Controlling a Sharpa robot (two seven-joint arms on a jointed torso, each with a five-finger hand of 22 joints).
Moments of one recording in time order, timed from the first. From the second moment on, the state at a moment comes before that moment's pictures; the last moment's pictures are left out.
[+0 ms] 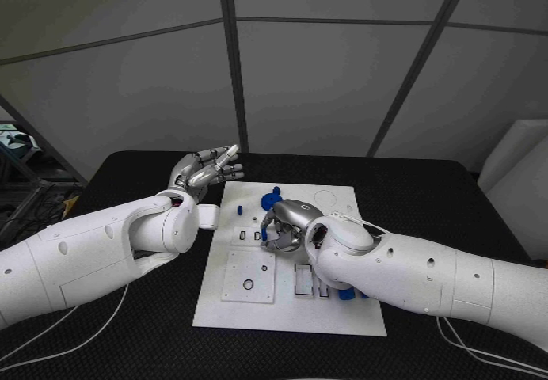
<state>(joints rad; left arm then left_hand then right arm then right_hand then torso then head) 1.11 -0.84 0.06 1.50 0.05 -0.49 0.44 1.37 -0.07 0.07 0.25 0.16 0.67 0.18 0.06 0.06 0.68 0.24 0.06 0.06 0.82 0.21 0.11 0.07 0.13 0.64 0.29 0.29 0.13 1.08 -0.46 -0.03 1.41 -1.55 -0.33 -0.34 1.35 -0.17 0.16 0.22 0.25 0.93 0.16 0.08 0.07 1.19 0.07 1.02 0.97 1.47 -0.01 1.43 1.31 0.05 1.37 0.11 1.43 1.31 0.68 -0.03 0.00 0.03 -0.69</state>
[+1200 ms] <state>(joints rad) 1.13 -0.91 0.06 1.56 -0.58 -0.19 -0.11 1.22 -0.05 0.02 0.27 0.12 1.13 0.08 0.26 0.19 1.37 0.01 0.74 0.57 1.41 -0.04 0.42 0.38 0.13 1.39 0.07 1.30 1.09 1.17 -0.88 -0.01 1.60 -0.80 -0.31 0.11 1.49 -0.15 0.26 0.25 0.26 1.04 0.17 0.11 0.07 1.18 0.10 0.23 0.21 1.23 0.04 0.33 0.37 0.18 0.90 0.15 0.65 0.51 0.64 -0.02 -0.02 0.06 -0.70</state>
